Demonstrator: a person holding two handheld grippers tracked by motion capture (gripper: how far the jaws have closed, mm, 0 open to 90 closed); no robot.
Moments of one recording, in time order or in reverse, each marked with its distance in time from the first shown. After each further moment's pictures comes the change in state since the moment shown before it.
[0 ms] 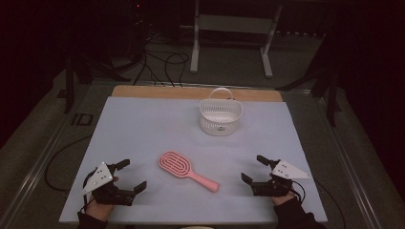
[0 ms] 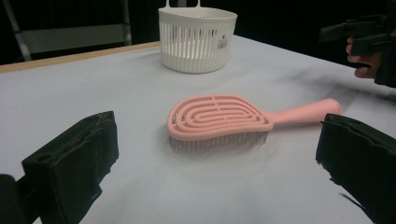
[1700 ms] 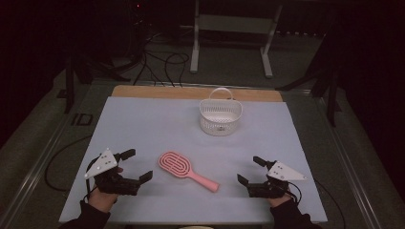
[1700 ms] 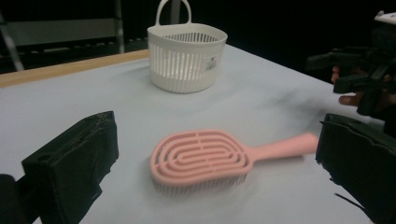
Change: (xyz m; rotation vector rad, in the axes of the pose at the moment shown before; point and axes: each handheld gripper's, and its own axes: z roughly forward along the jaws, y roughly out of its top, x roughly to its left) left arm -0.009 0.058 0.013 0.033 -0.044 -0.038; right arm 0.012 0.003 0.005 0.007 -0.002 -0.009
